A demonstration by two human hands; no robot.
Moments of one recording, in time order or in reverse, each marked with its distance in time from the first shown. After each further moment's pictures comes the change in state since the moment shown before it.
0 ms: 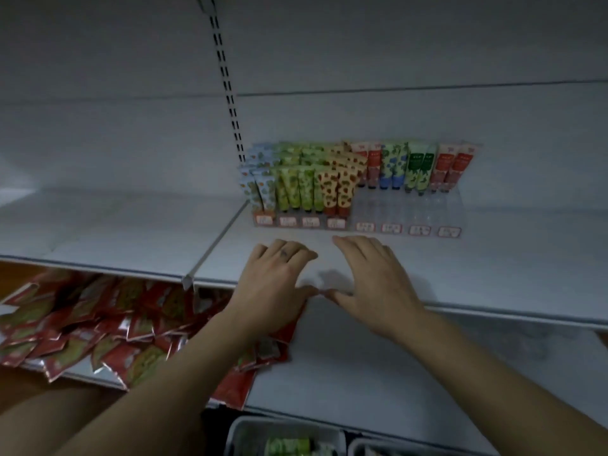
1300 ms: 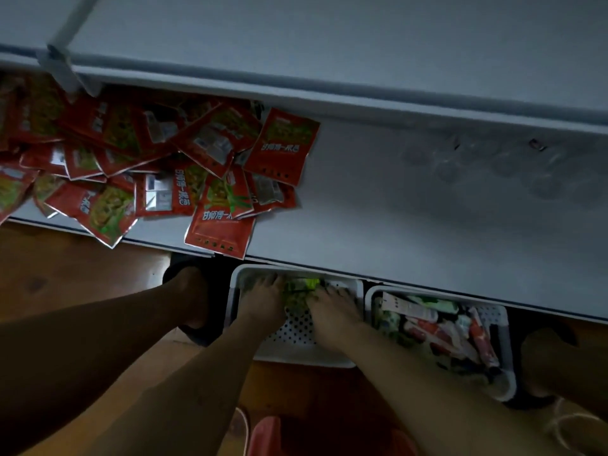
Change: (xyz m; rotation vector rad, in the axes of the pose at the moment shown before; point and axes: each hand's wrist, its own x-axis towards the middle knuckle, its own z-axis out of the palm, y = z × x) left_hand -0.254 0.015 0.261 -0.300 -1.166 -0.522; right_hand -0.165 -0.053 0.303 0.020 -1.160 0.082
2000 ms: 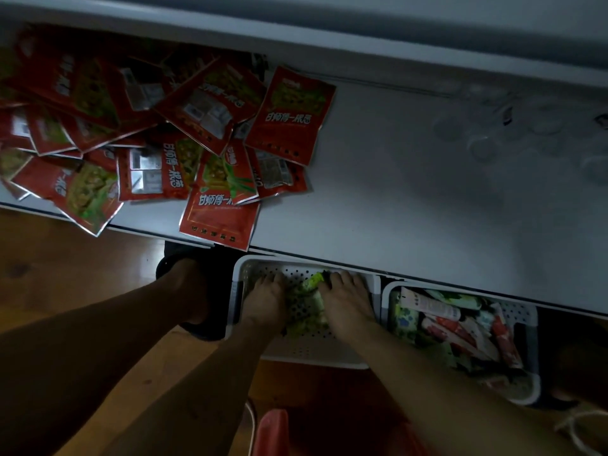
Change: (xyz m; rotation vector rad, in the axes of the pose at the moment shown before) left_hand 0.015 -0.015 0.027 -0.126 -0.049 -0.074; right_hand 0.031 0.007 0.023 -0.044 0.106 0.040
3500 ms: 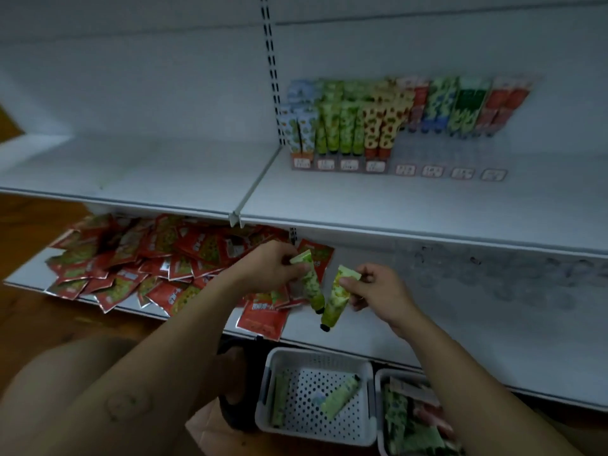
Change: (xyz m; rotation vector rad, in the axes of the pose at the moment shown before) left_hand -0.205 0.063 -0.274 -0.234 0.441 0.423; right_hand -0.151 0.017 -0.214 1.359 0.634 -0.076
